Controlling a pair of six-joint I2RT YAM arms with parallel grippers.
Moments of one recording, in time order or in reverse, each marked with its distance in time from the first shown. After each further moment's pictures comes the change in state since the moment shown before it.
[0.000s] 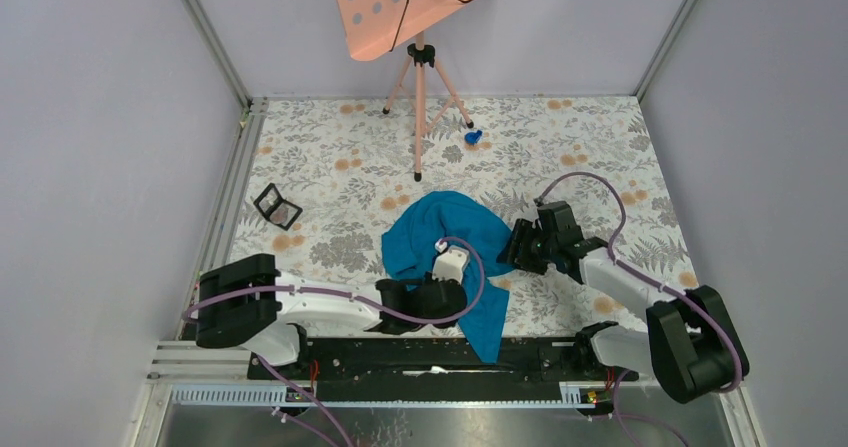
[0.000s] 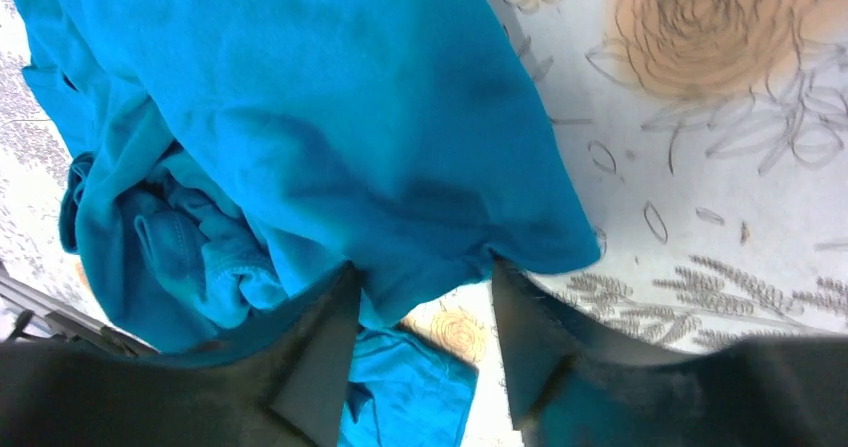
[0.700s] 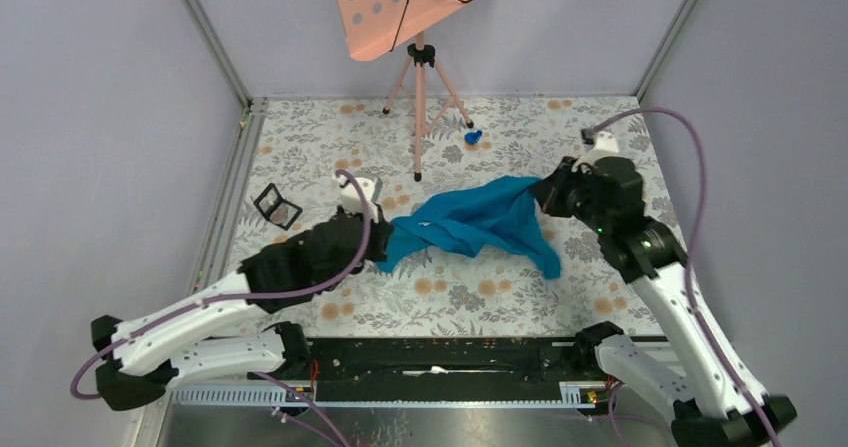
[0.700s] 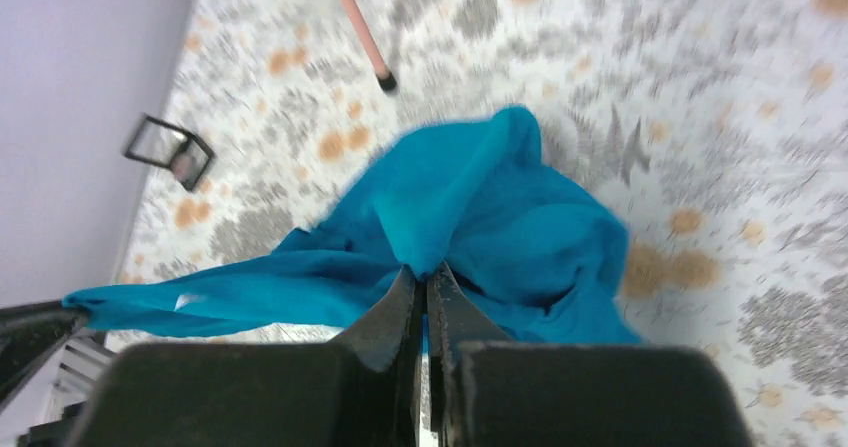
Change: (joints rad) left arm 0.254 -0.621 0.164 -0.441 -0.135 0.277; right arm 0.002 -0.276 0.488 -0.302 0.152 -0.156
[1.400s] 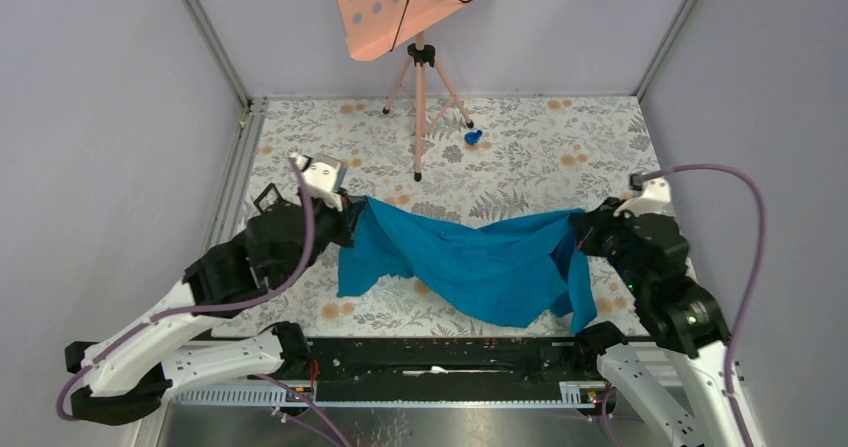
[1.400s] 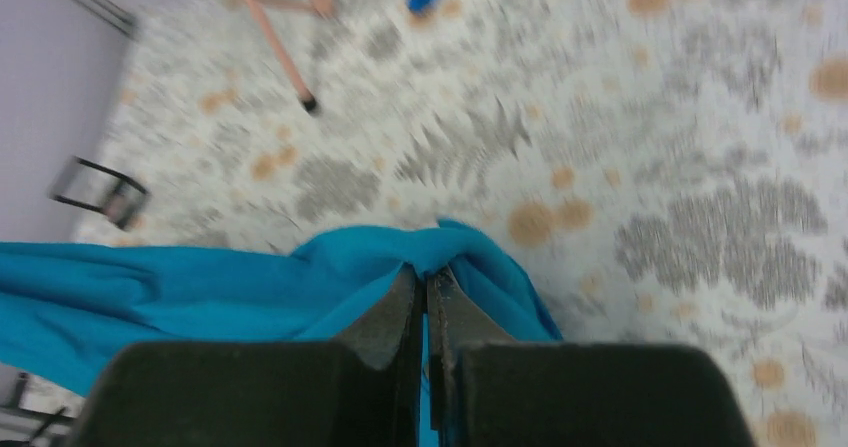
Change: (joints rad) left arm 0.053 -0.133 0.252 -0.100 -0.005 0.301; right arm 0.001 -0.381 0.047 -0.250 0.214 -0.048
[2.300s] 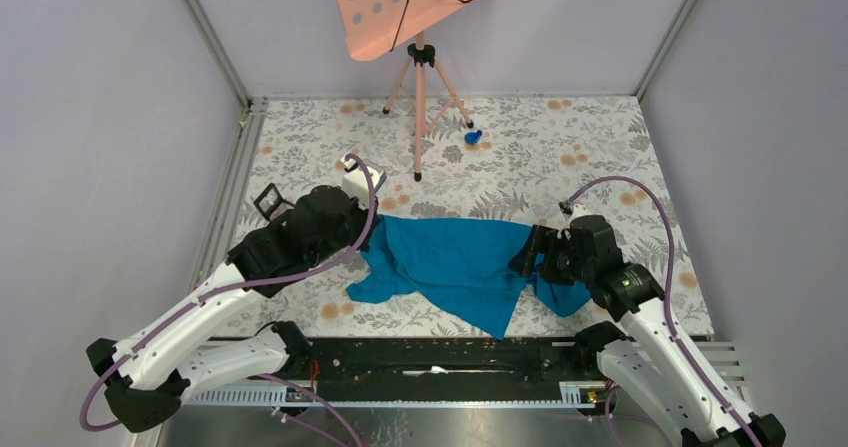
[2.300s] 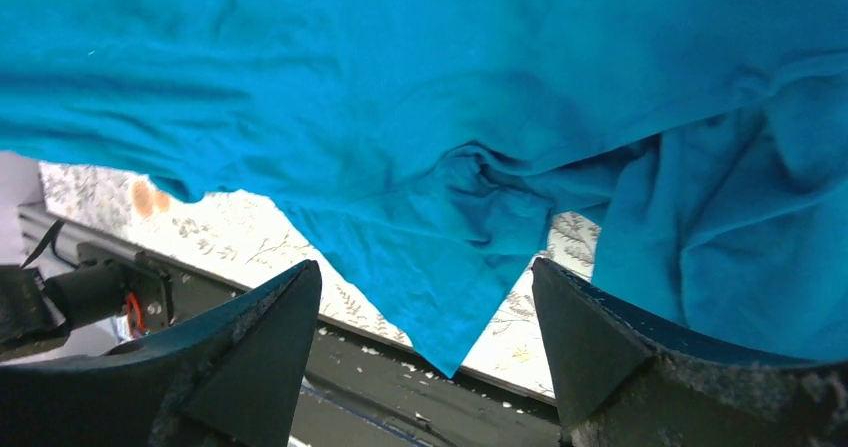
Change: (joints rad) left arm 0.208 0.131 -0.130 -0.021 0.305 0.072; right arm 0.018 0.137 -0.433 0.086 -0.321 0.138
